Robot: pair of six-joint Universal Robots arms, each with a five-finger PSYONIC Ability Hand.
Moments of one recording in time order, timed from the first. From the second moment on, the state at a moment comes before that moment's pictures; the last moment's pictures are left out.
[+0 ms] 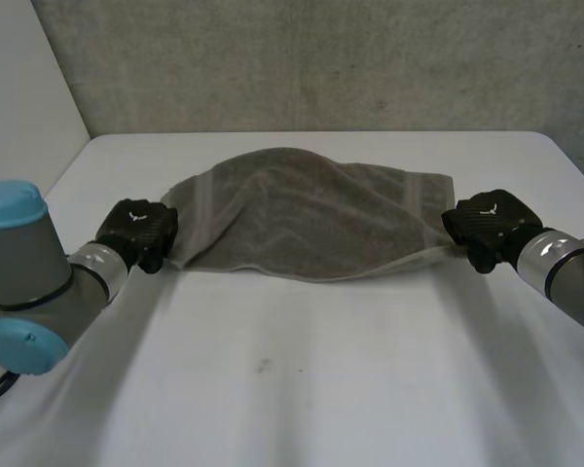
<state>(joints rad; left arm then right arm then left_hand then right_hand) 4.49 -2.08 -1.57 3.38 -1.37 3.51 1.71 -1.14 1.52 0.00 1.21 2.51 1.11 1.11 1.11 1.11 0.93 1.33 1.32 1.34 1.34 1.16</state>
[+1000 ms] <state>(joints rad) 4.52 -2.10 -1.66 3.54 -1.27 3.66 1.65 -1.23 1.50 0.13 1.14 2.55 0.51 0.51 0.51 0.51 0.34 1.33 1.32 1.34 1.34 1.16</state>
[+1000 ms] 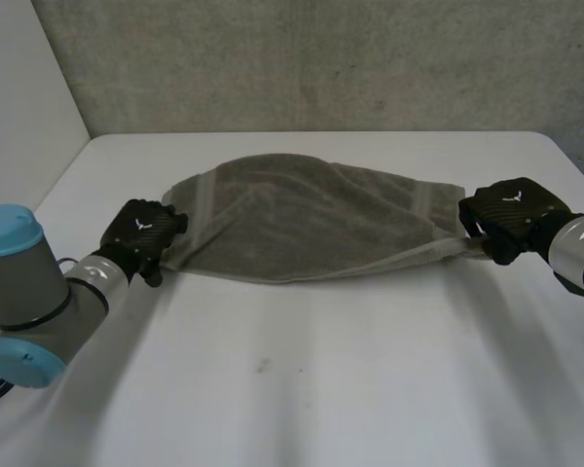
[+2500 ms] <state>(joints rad) 4.57 -1.72 -1.45 3.13 -1.28 3.75 1.58 -1.22 0.89 0.67 1.19 2.43 1.20 1.22 1.22 1.22 1.03 1.33 1.34 1.34 1.34 1.16</state>
